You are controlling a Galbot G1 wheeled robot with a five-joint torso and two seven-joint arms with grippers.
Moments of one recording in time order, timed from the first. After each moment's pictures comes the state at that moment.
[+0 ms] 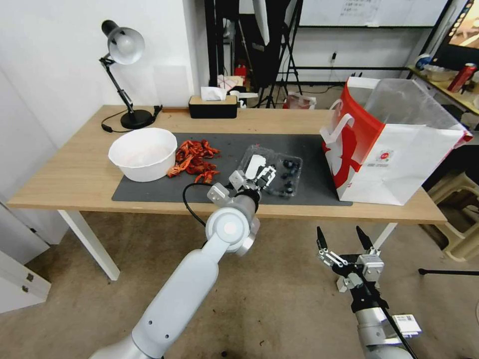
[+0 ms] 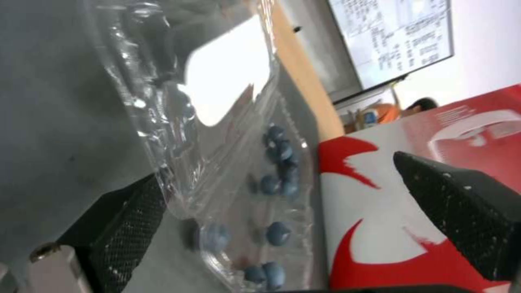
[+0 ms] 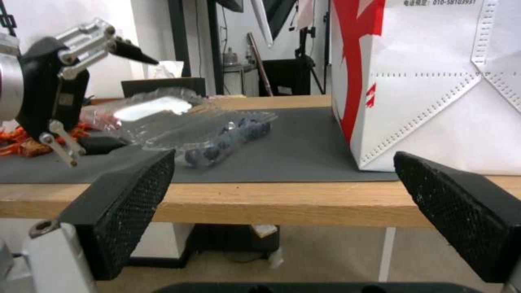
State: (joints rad) left arm 0.81 -1.43 0.08 -1.78 -1.43 0.02 -0.63; right arm -1.78 1.27 0.52 2.11 0.26 0.31 0.08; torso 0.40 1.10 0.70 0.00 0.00
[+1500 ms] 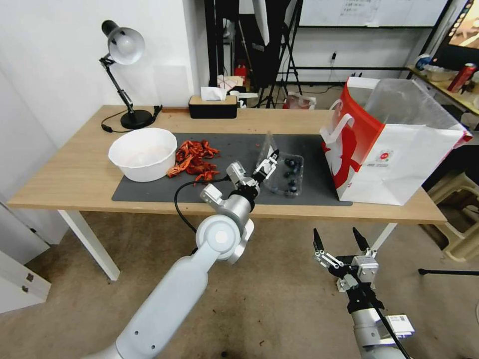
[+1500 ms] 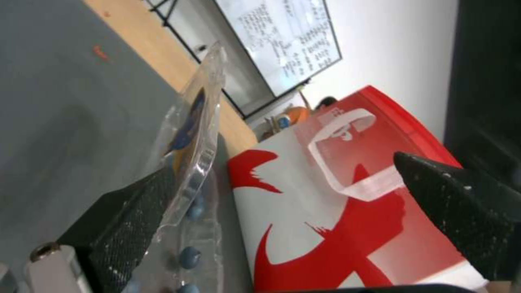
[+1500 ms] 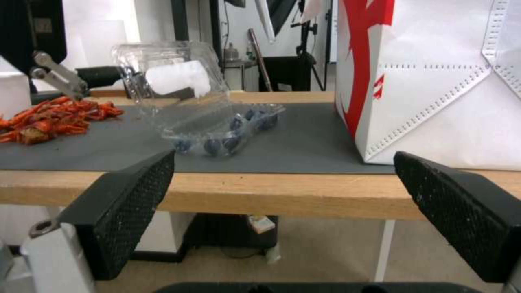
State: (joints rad) left arm 0.81 -1.33 0.11 -1.79 -1.41 -0.01 -0.27; right arm -1.77 1.29 0.50 2.10 0.22 0.31 0.09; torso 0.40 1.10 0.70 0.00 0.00
